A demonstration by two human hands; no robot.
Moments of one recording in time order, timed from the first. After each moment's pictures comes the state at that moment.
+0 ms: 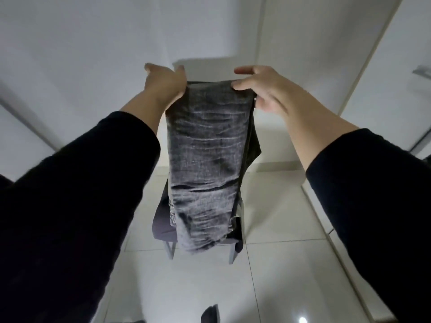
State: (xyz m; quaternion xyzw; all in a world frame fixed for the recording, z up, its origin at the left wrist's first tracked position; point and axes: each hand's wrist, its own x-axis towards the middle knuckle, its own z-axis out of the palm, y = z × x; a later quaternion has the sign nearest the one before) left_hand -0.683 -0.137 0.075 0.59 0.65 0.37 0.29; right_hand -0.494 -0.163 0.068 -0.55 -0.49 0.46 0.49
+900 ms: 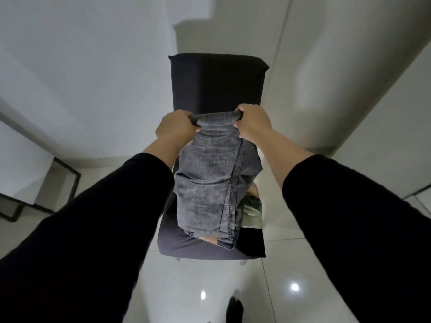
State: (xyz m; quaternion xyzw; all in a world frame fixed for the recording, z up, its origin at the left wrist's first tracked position) left_hand -0.726 0.047 -0.100 0.73 0.63 0.18 0.18; right_hand -0.547 0.027 -0.102 -0.75 -0.60 0.15 0.23
